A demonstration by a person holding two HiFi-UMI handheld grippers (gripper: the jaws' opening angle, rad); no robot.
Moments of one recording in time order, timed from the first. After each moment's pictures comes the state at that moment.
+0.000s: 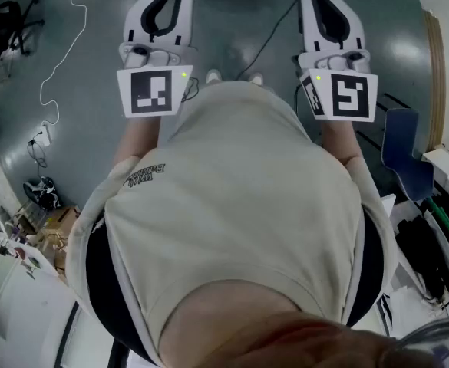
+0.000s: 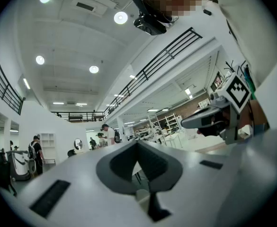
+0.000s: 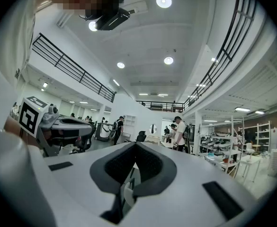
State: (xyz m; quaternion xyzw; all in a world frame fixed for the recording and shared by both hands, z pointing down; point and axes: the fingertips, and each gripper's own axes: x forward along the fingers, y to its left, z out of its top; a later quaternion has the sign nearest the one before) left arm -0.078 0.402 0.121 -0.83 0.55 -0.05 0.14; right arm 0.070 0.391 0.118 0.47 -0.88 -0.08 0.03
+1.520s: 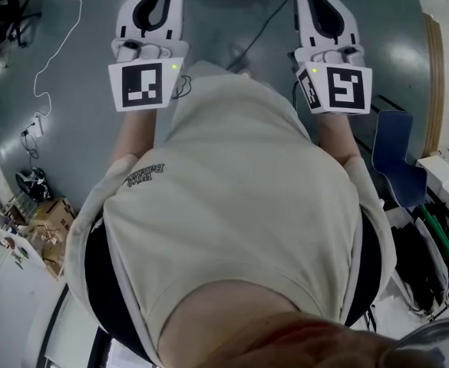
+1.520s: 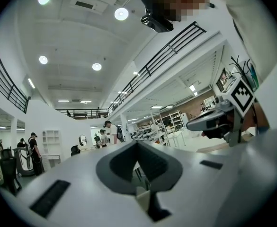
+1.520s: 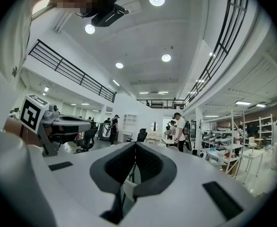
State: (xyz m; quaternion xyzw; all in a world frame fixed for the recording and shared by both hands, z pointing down) left arm -0.003 0.412 0.139 -0.81 0.57 -0.05 0.13; right arm 0.157 0.395 0.152 0.46 -0.89 -0.06 0.02
